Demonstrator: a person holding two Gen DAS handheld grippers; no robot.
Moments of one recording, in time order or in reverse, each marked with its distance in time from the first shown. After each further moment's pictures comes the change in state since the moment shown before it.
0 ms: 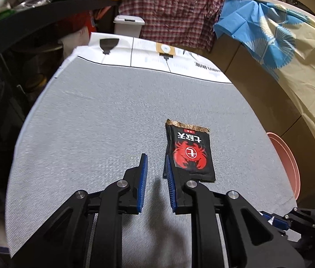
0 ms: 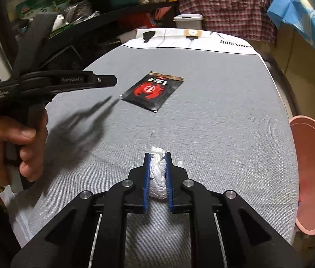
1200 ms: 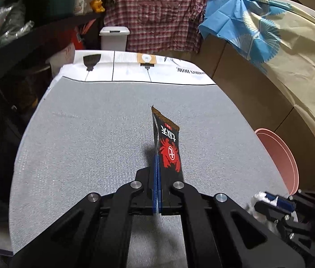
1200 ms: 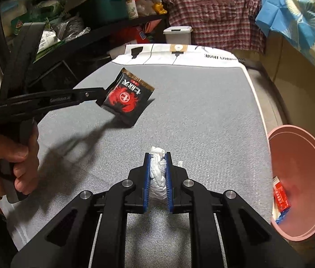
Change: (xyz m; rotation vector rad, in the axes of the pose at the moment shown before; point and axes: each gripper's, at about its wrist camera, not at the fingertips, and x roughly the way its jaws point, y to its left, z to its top) left arm -0.023 -0.034 0.004 0.104 -0.049 -0.001; right arm -0.024 -0.018 0.010 0.010 -0.089 -0.050
